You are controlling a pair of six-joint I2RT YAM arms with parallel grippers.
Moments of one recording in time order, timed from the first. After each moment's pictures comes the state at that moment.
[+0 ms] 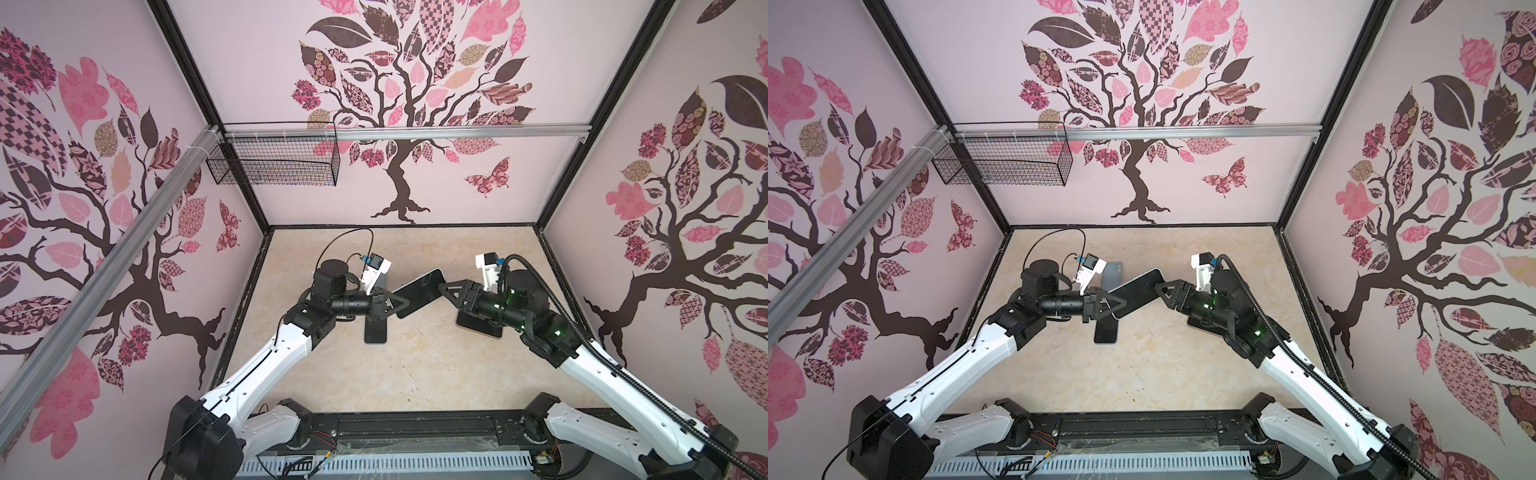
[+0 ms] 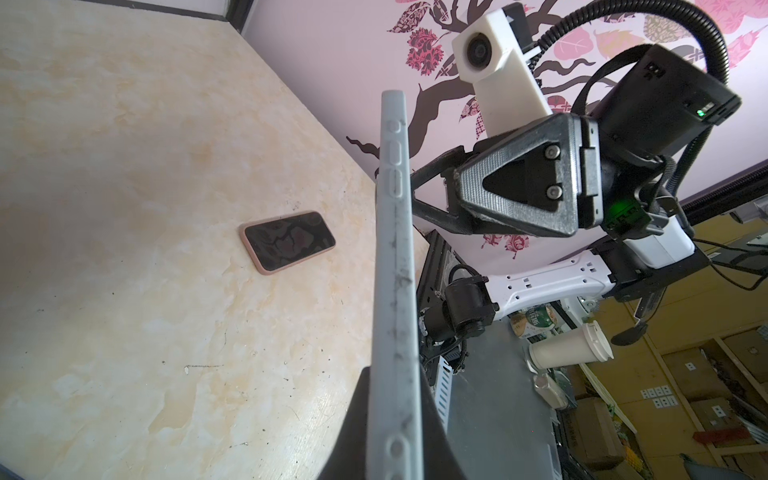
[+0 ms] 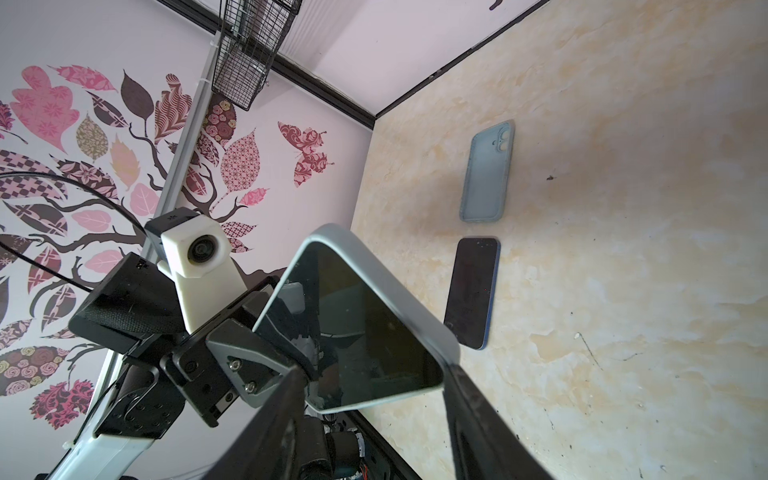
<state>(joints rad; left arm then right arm) -0.50 1.14 0.89 -0.12 0.88 -0.42 0.61 0.93 0.87 -0.25 -0.29 0.93</state>
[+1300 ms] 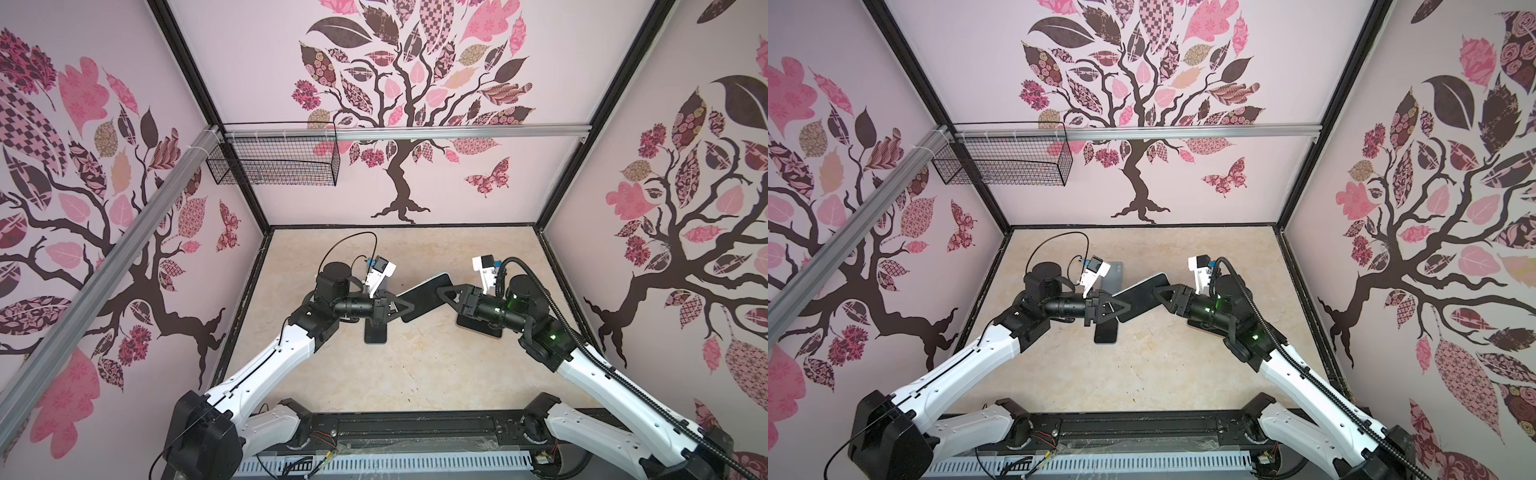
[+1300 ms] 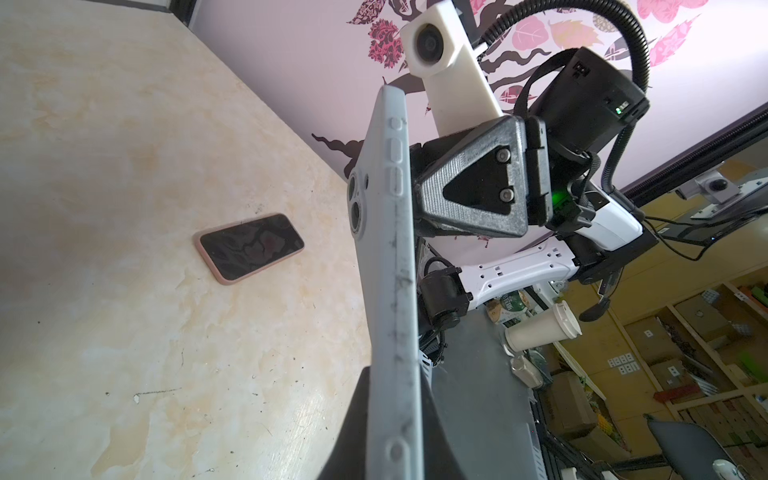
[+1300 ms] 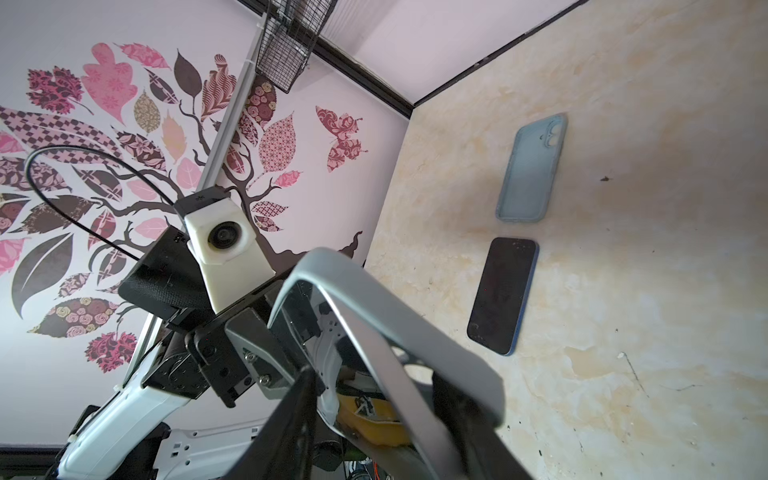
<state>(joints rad) -0.54 1.15 0.85 0.02 0.96 -0.47 0.58 0.90 0.78 -0.07 -0.43 0.92</state>
